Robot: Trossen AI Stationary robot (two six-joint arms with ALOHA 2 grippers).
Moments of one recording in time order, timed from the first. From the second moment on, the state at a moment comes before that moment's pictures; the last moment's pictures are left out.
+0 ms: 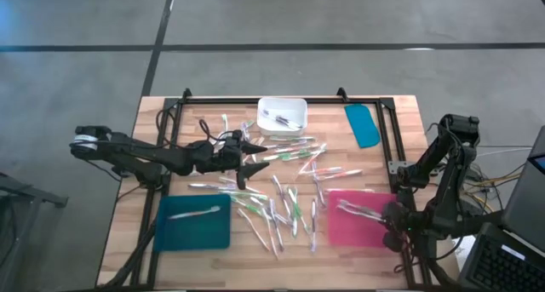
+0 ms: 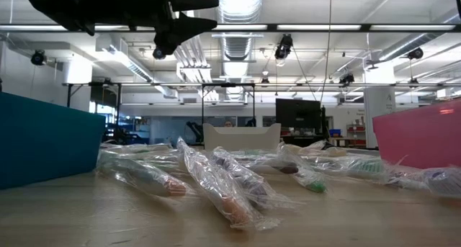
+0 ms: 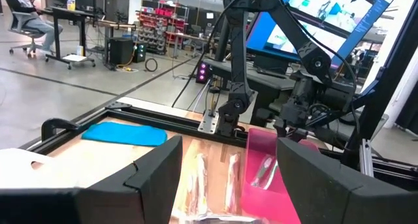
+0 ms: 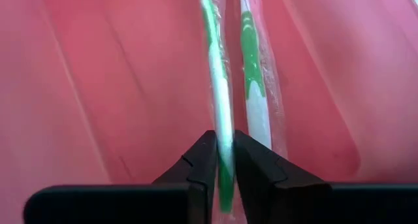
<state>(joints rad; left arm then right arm) -0.03 1.26 0.57 0.77 -0.16 -0.19 1.37 1.29 0.64 -0.96 0.41 1.89</state>
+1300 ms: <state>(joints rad) -0.03 1.26 0.57 0.77 -0.16 -0.20 1.36 1.09 0.73 -0.97 0.85 1.59</state>
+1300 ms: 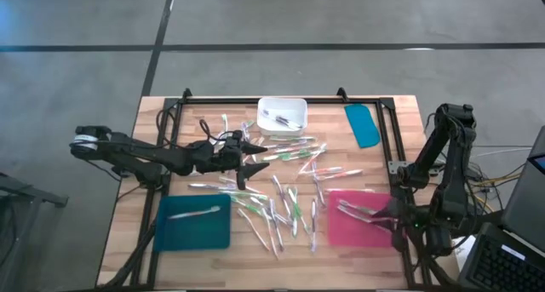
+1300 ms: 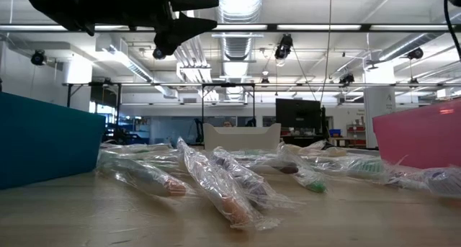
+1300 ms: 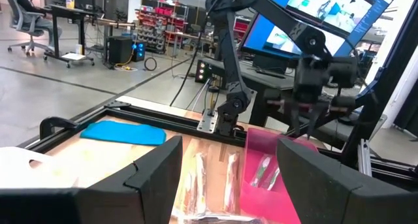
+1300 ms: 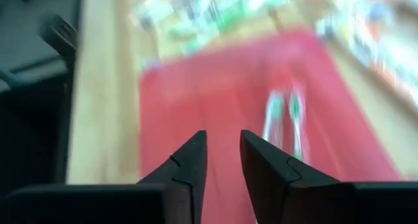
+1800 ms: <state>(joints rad) -0.03 1.26 0.57 0.77 -0.15 -0.20 1.14 0.91 0.86 -0.97 1.06 0.96</state>
